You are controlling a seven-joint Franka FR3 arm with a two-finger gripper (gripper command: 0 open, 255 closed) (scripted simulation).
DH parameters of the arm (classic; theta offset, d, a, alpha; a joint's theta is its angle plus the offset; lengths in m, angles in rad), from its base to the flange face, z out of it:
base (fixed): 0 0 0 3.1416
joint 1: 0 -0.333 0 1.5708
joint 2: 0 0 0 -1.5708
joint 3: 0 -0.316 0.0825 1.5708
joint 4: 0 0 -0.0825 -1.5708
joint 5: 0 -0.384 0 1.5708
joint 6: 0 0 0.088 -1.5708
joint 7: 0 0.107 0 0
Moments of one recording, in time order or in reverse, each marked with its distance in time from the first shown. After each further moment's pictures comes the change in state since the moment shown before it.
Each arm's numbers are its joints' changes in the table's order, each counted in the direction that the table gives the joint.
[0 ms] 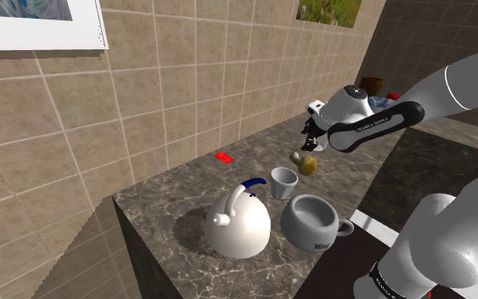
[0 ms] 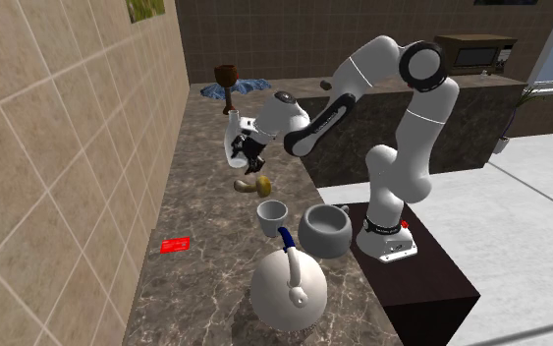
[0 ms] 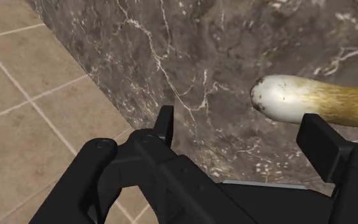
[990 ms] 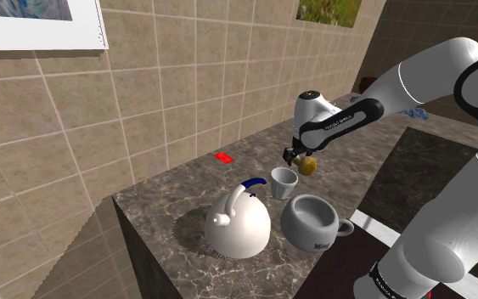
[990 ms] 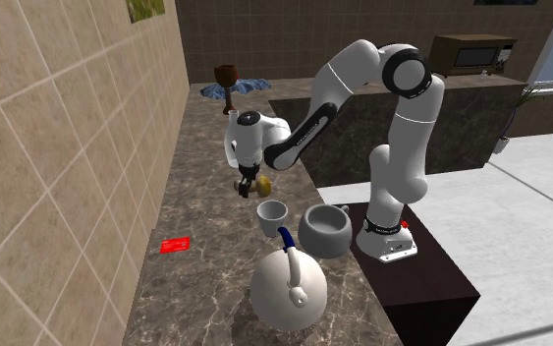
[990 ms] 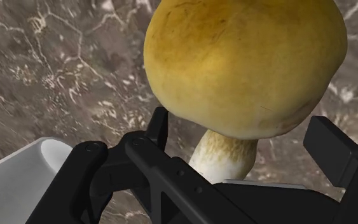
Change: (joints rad) arm 0.165 0.199 -0.364 -0.151 -0.137 0.462 1.174
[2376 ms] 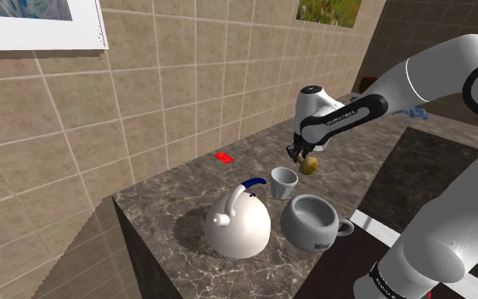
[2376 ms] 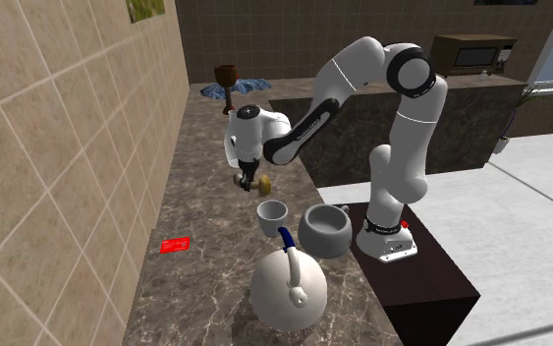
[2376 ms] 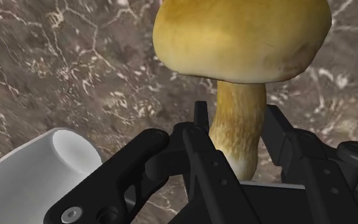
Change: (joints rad) arm -0.002 -0.033 -0.001 -0.018 -0.013 0.048 -0.020
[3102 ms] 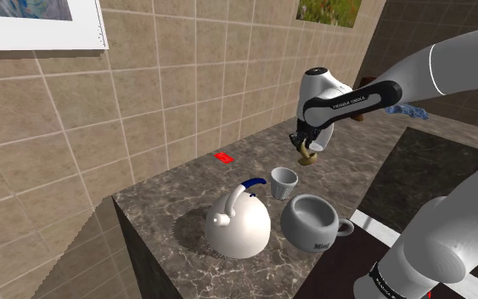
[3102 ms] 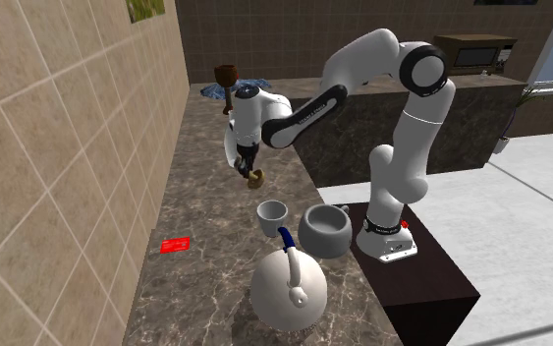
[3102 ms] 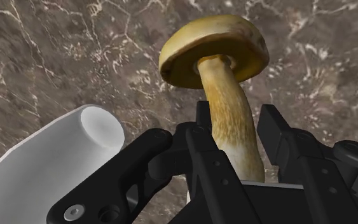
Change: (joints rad) arm -0.011 -0.089 -0.011 -0.068 -0.032 0.154 -0.046
